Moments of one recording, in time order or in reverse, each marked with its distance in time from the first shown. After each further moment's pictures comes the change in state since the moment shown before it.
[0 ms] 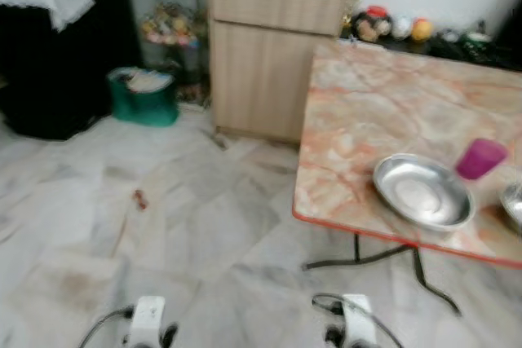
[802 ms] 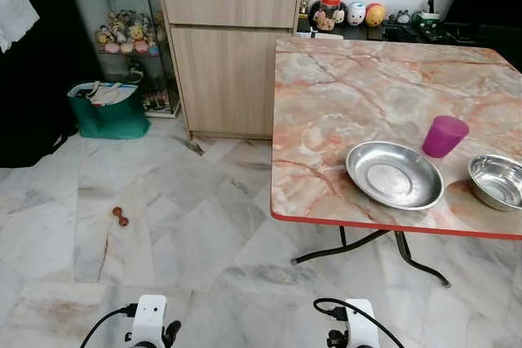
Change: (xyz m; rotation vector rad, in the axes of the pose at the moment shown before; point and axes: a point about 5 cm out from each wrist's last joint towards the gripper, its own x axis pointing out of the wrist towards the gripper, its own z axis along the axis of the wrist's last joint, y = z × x) left arm 0.003 -0.008 0.008 -0.003 -0.022 -0.014; right arm -0.002 -0.010 -0.002 0.001 0.003 -0.025
